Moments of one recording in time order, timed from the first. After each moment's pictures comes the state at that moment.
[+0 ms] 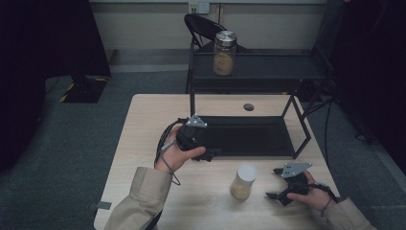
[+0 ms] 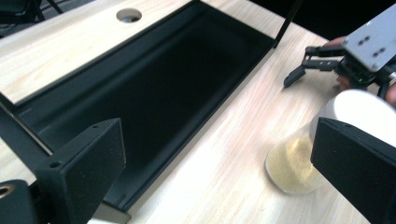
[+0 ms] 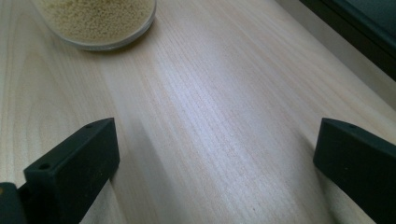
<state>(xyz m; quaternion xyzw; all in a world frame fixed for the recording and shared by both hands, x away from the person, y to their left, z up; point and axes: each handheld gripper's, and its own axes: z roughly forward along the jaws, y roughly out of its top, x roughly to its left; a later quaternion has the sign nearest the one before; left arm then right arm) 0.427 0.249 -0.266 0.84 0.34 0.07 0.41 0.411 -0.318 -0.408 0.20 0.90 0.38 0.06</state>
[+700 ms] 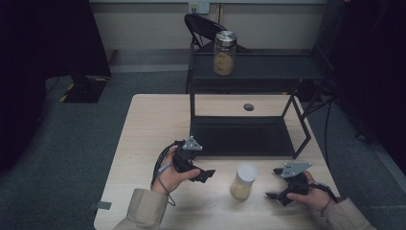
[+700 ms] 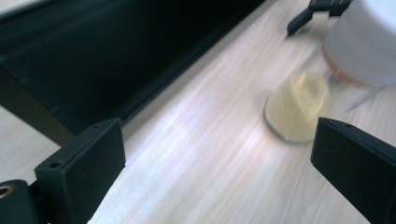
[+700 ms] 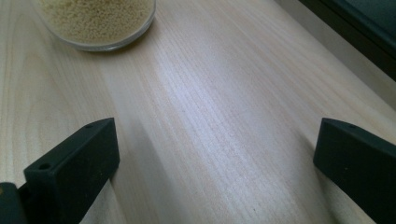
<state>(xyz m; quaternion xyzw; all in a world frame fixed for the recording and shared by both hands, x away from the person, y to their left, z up) 0.397 0.256 -0.319 0.85 0.35 0.05 0.39 0.411 -0.318 -0.408 0.20 0.90 0.38 0.06</state>
